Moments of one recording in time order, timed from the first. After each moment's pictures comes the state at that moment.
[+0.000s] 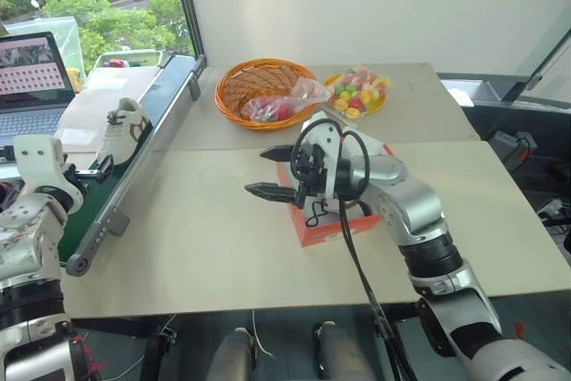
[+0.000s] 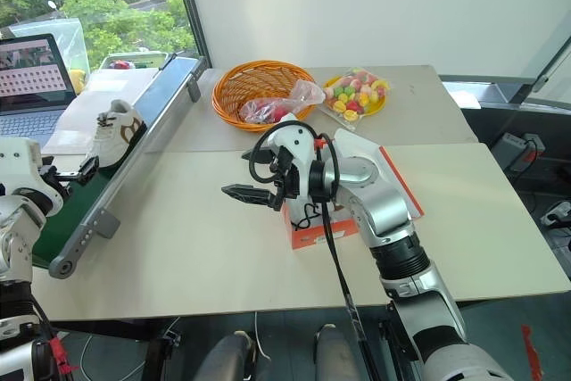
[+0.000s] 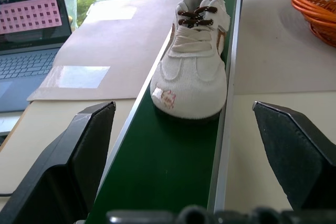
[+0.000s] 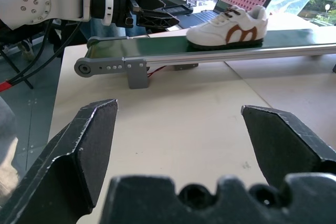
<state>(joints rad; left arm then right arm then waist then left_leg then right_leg) -0.36 0.71 0.48 0.25 -0.32 0.45 -0.35 -0.73 -0.29 0.23 -0.05 0.37 0.56 0.91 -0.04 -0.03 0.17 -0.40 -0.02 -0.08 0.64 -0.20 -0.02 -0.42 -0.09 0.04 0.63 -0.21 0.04</state>
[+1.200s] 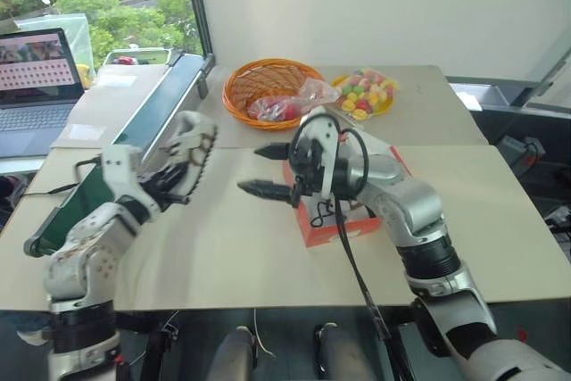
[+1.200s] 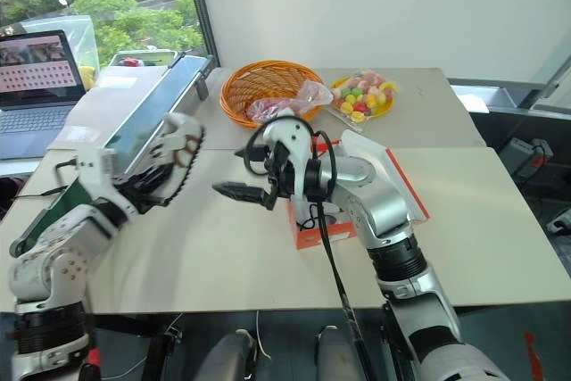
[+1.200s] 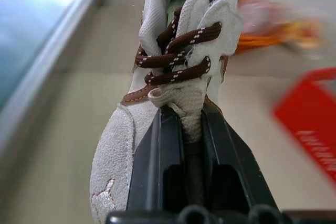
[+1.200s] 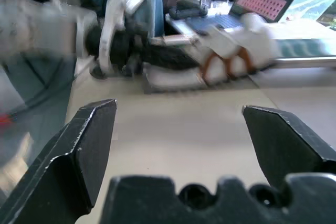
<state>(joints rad) -0.30 0.42 0.35 -0.27 -0.60 0.73 -0.38 -0.75 -0.20 0.13 -0.10 0.51 0.70 0.81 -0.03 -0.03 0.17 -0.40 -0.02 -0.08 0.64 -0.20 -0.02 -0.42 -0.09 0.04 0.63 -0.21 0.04</state>
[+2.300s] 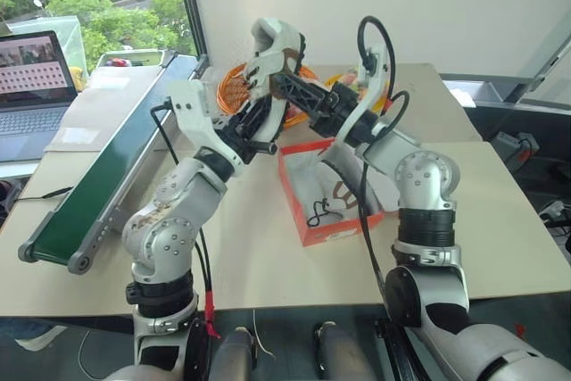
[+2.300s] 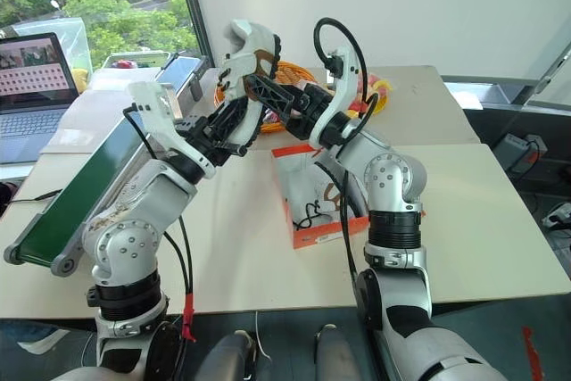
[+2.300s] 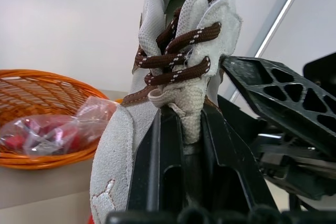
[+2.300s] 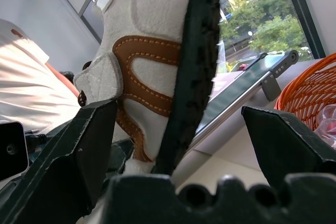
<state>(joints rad) -0.54 0.09 0.16 -0.48 -0.71 0.79 -0.05 -0.89 -0.09 -0.22 0.07 0.77 0.84 0.40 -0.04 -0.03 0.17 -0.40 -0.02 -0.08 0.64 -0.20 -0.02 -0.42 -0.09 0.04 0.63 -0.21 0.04</state>
